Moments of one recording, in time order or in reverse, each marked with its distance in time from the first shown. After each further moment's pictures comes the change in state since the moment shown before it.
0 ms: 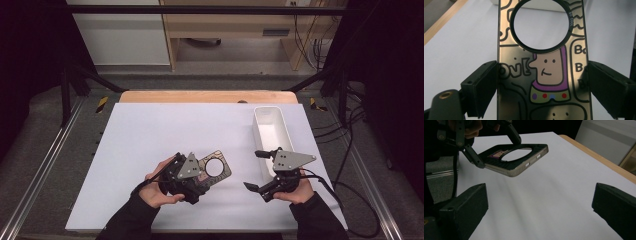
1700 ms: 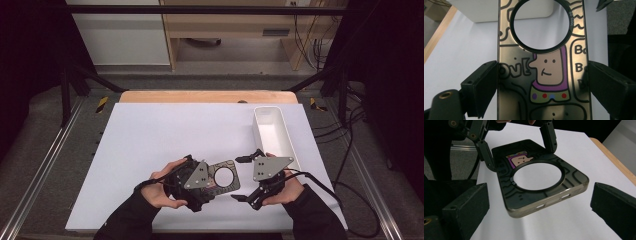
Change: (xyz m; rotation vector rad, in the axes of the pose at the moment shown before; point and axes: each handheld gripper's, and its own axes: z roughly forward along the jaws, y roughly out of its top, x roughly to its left) left arm -0.016 0.021 -0.006 -0.005 -0.087 0.197; right arm 0.023 0.029 0.025 0.093 0.164 -0.213
